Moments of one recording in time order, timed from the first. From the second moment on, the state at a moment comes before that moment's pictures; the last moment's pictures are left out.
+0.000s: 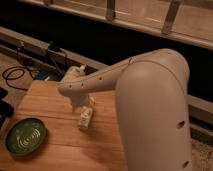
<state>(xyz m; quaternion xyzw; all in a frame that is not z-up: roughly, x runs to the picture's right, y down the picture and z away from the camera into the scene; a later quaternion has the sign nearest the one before) -0.126 0.111 0.792 -0.20 0.18 0.62 0.74</state>
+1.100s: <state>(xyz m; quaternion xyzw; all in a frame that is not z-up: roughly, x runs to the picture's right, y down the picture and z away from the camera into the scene) -0.117 0.145 0.854 -0.25 0.23 0.62 0.71</state>
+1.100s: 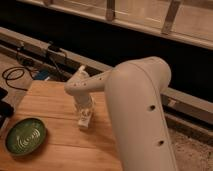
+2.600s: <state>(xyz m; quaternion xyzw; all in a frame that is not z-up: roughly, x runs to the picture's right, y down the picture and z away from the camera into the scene) -0.210 0.099 0.786 -0.24 0.12 0.54 0.80</state>
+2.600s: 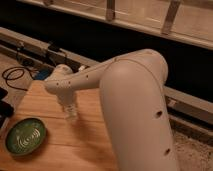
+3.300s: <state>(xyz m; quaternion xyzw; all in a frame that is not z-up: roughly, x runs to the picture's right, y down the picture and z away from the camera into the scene) -0.277 0.124 0.748 -0.26 0.08 0.46 0.84</state>
